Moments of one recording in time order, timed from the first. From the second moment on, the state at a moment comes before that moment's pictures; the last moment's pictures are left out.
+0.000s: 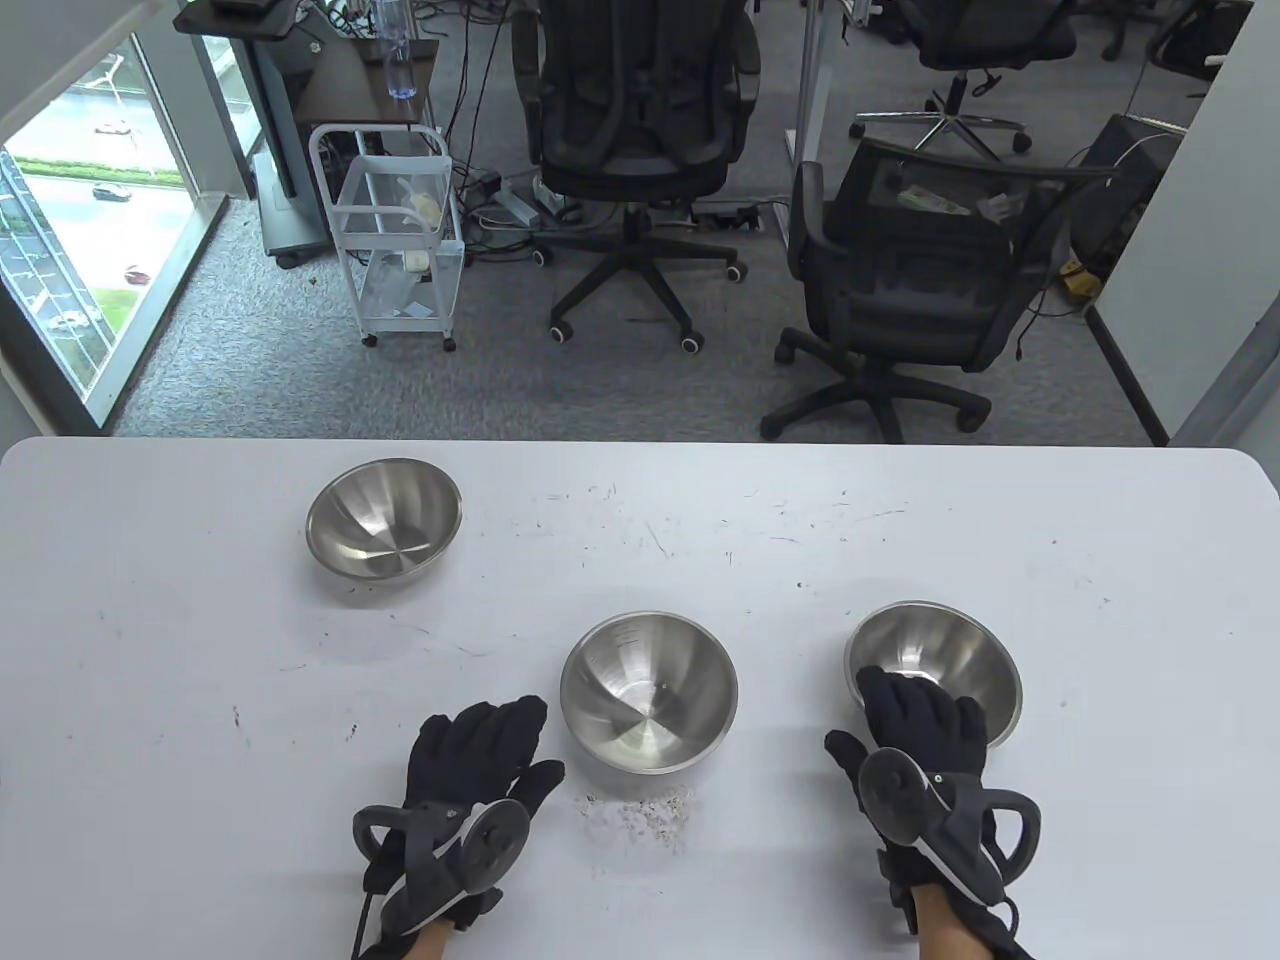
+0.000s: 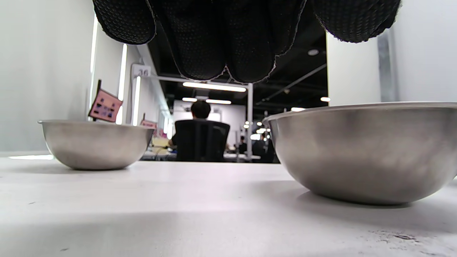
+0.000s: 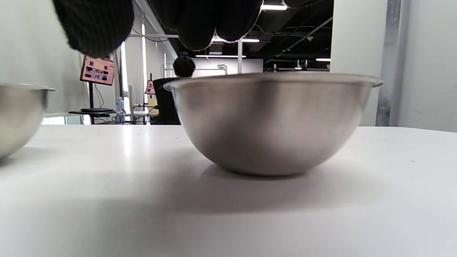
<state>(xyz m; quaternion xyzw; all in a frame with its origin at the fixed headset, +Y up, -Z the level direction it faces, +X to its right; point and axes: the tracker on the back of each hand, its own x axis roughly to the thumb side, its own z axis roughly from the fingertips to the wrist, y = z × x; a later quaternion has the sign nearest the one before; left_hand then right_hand) -0.173 -0.743 -0.266 0.17 -0.08 0.04 0.98 0.222 -0.729 -0.289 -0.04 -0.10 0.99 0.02</state>
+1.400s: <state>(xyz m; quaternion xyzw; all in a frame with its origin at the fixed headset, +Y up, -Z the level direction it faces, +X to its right) -0.179 -0.746 -0.271 0.16 -0.07 0.05 0.98 0.206 -0.736 -0.300 -0.05 -0.17 0.98 -0.05</state>
